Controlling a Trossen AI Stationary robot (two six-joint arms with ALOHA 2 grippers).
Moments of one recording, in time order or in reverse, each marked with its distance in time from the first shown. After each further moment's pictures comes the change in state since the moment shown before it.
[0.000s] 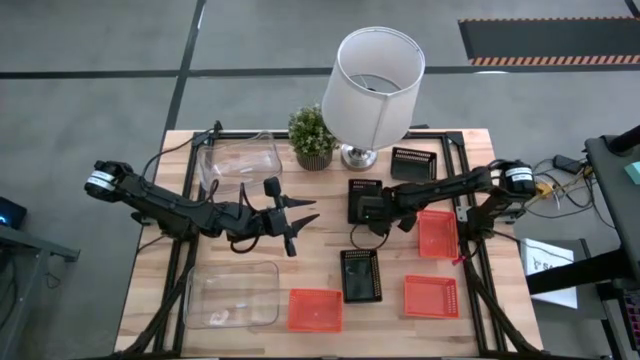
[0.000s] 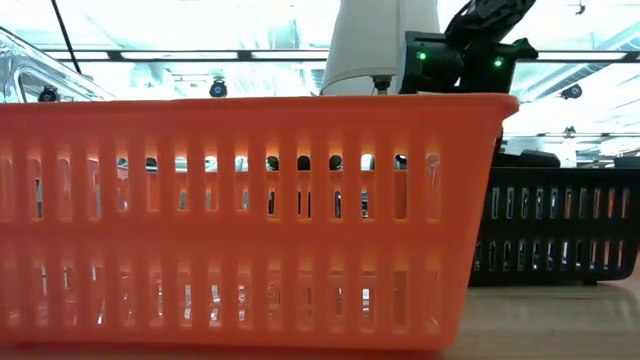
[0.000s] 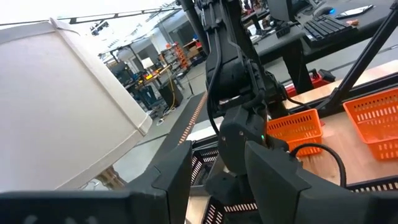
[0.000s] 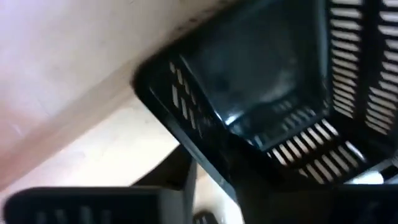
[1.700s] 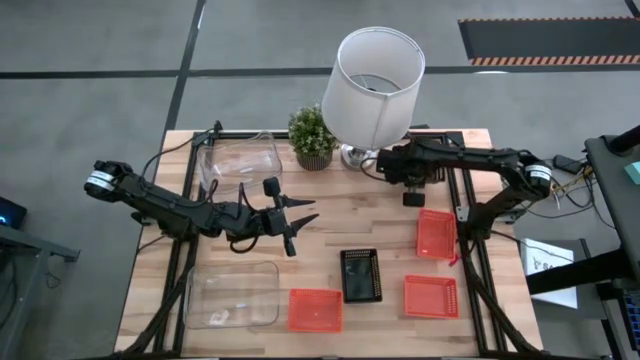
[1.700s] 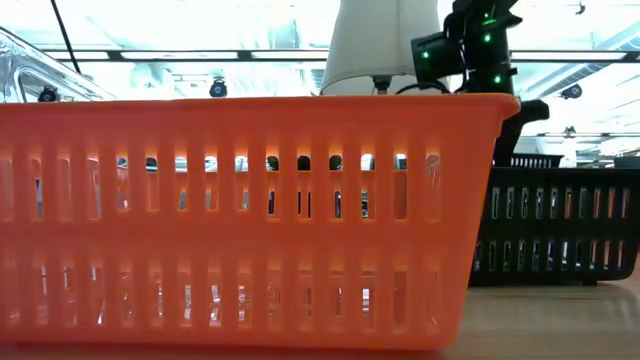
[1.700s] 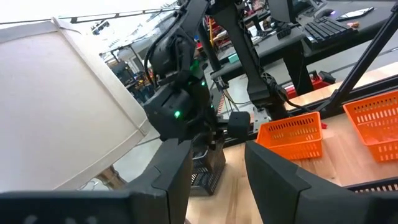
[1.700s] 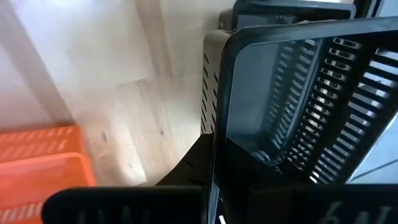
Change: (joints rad) left arm 0.000 -0.005 -0.003 0.002 -0.002 -0.007; right arm -0.336 -0.140 0.180 -0.545 -0.013 0.842
